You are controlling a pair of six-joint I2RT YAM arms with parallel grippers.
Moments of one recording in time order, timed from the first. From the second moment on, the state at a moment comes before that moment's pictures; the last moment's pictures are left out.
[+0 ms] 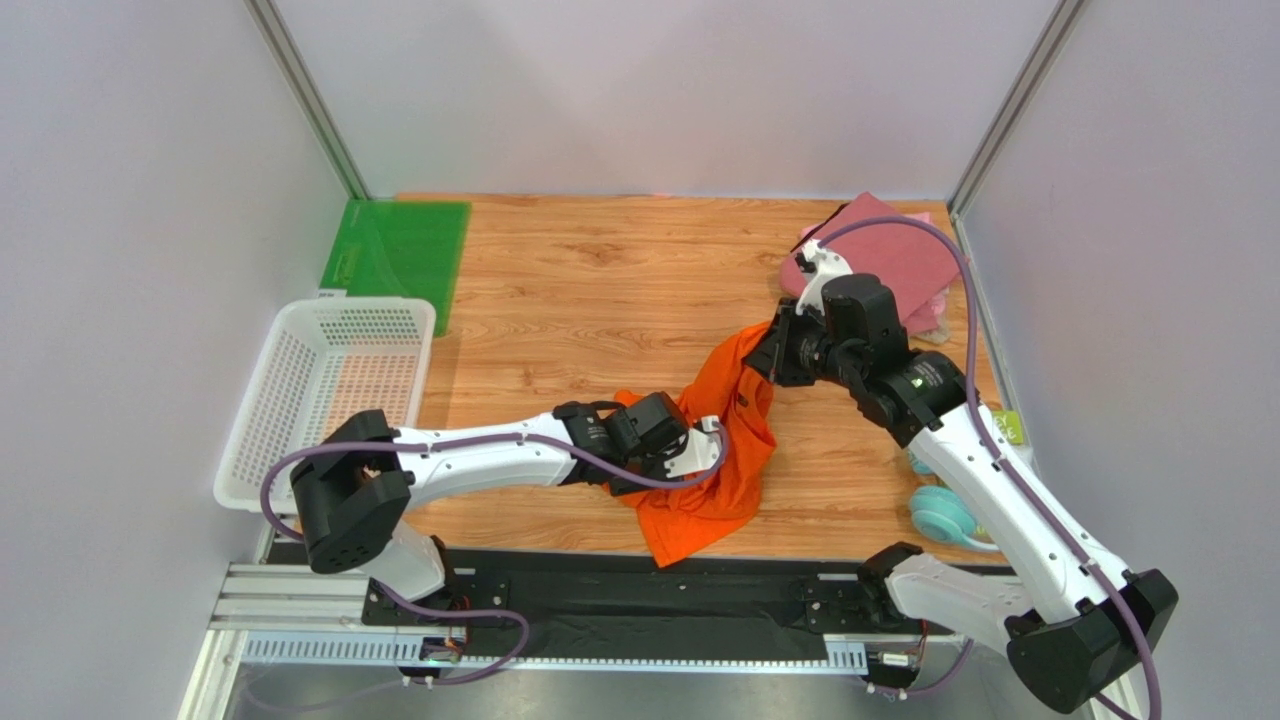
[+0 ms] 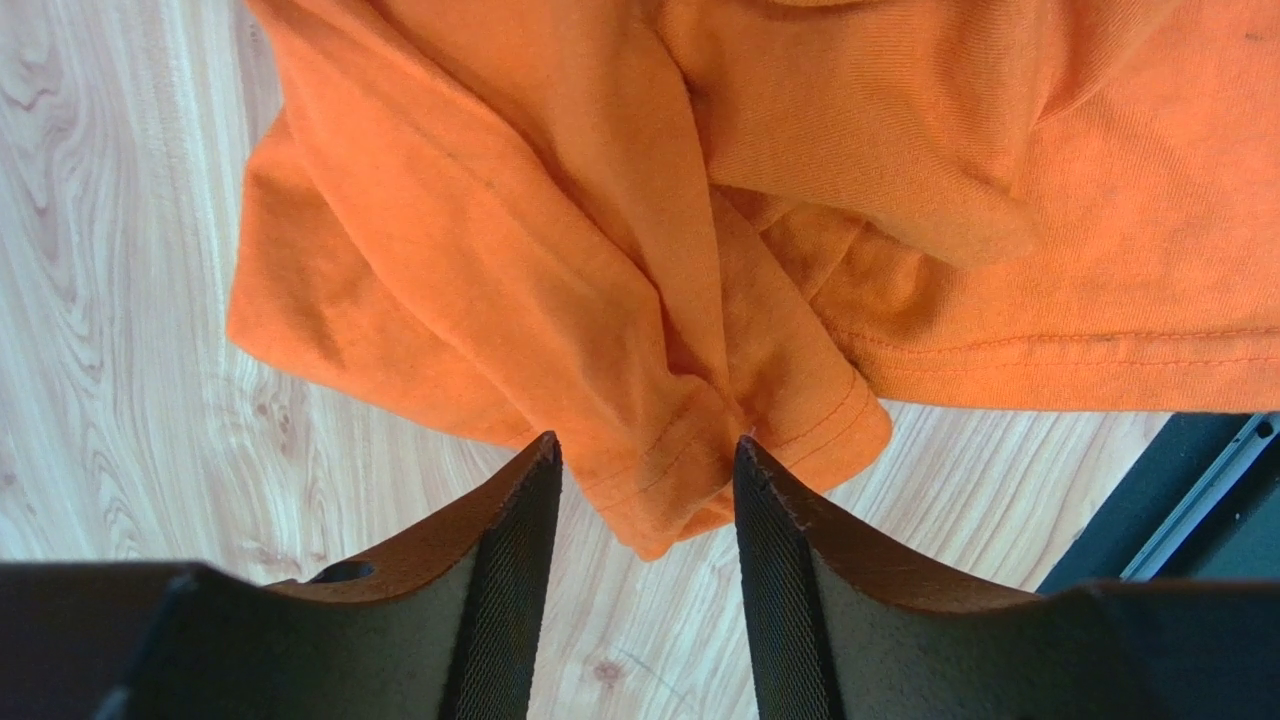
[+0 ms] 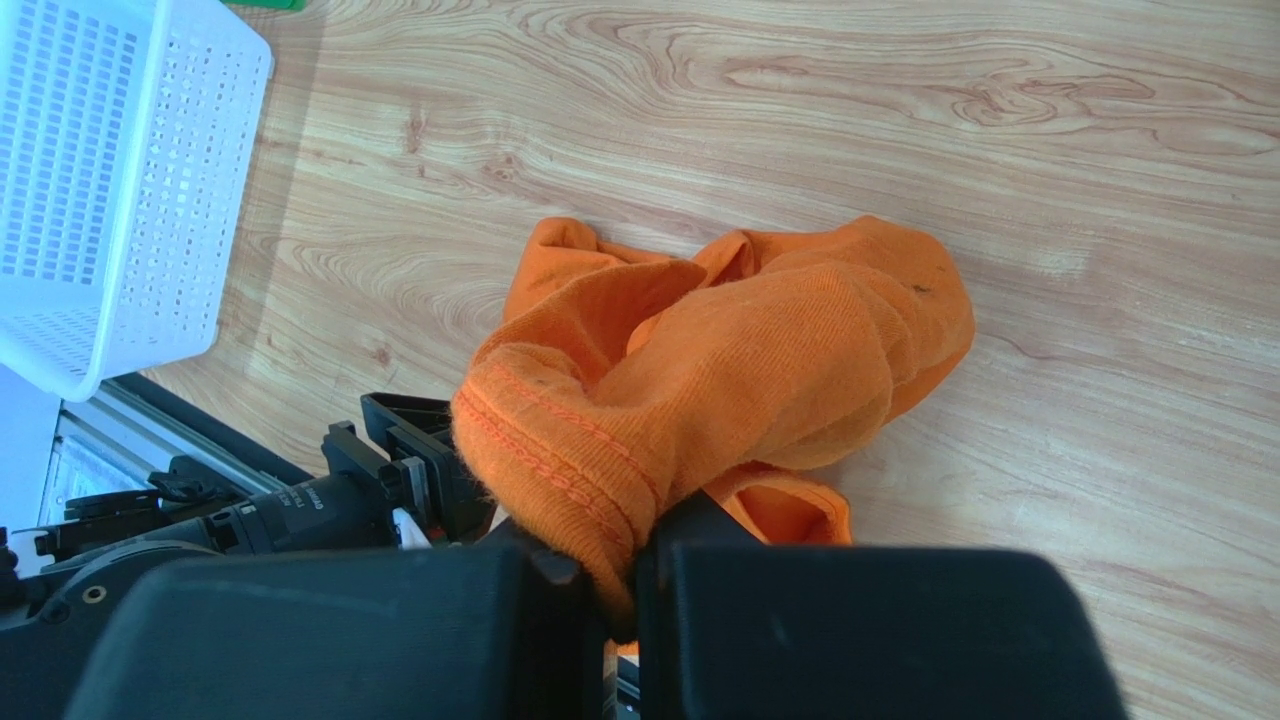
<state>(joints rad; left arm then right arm) -1.11 1.53 0.97 -0.52 -0.17 0.37 0.50 1.06 1.09 -0.63 -0.11 0.46</state>
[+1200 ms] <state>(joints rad) -0.62 1.11 1.78 -0.83 -0.30 0.53 0.50 0.77 1.40 -0.78 -0.11 0.40</state>
